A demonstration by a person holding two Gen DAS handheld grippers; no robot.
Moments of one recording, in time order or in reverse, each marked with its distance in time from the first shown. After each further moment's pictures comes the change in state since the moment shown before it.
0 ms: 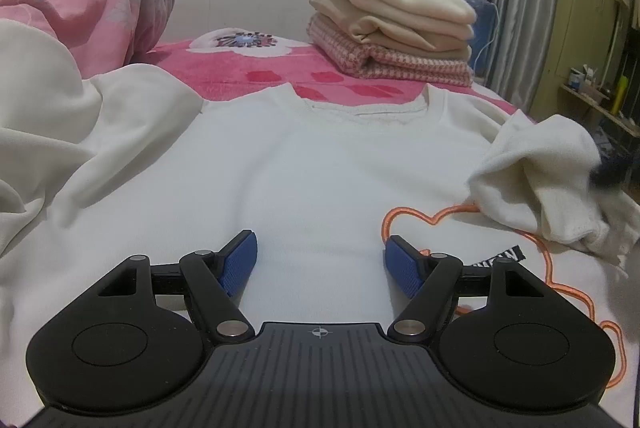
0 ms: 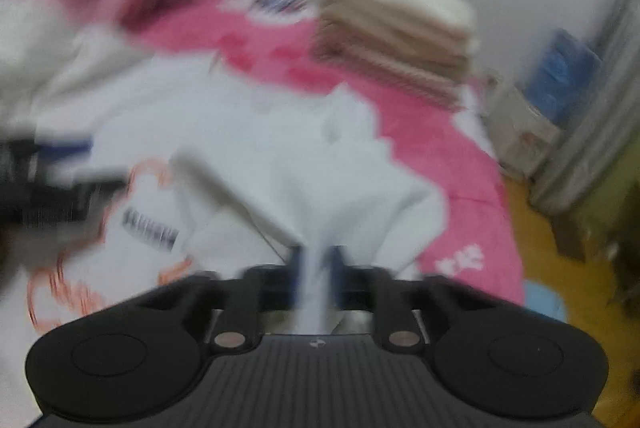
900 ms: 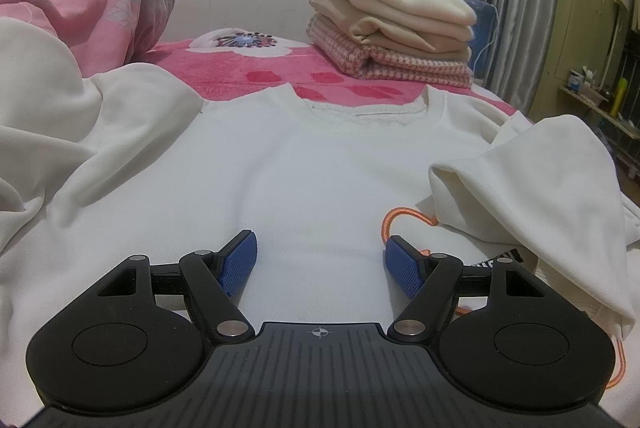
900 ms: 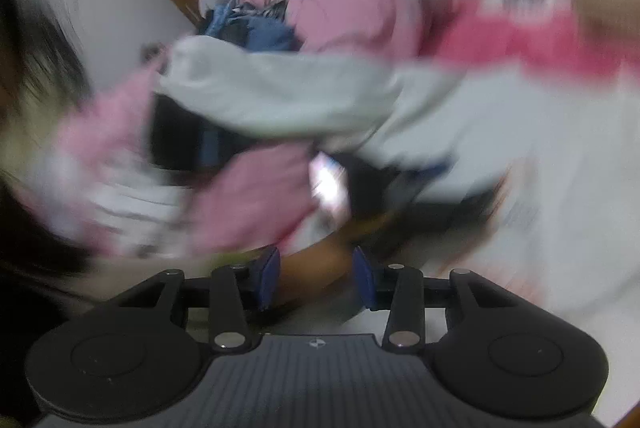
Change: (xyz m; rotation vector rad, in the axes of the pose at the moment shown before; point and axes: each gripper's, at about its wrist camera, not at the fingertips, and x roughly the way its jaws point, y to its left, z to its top) left arm -0.001 0.001 0.000 -0.004 -0.002 -0.004; right arm -0.100 0.029 0.003 0.227 0.209 1.062
